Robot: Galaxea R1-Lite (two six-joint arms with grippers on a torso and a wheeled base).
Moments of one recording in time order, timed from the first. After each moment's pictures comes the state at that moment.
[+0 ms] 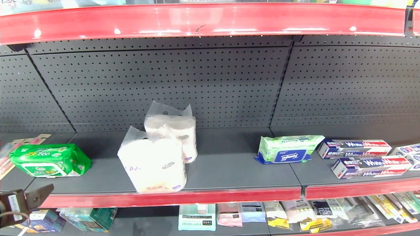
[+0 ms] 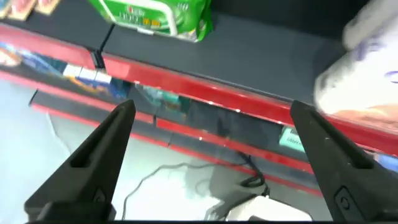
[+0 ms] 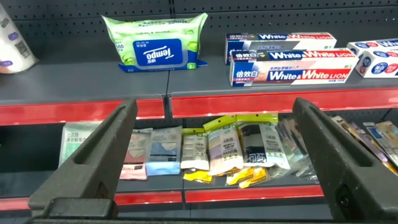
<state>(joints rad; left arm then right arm) 0.11 1.02 -0.40 -0.04 0.21 -0.13 0.00 0.00 0.00 0.00 -0.02 0.00</state>
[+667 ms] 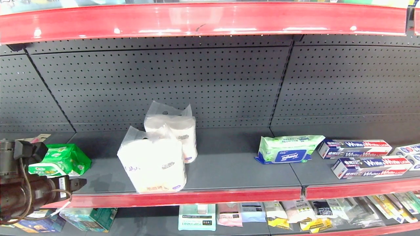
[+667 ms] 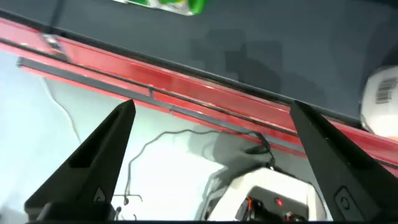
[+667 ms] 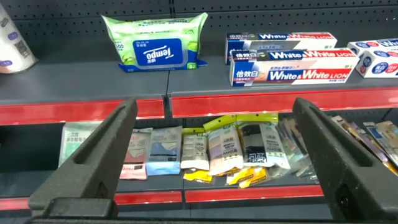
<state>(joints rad) 0.14 1.47 -0.43 -0.28 0.11 -0.12 0.00 0.00 0.00 0.00 -0.02 0.00</state>
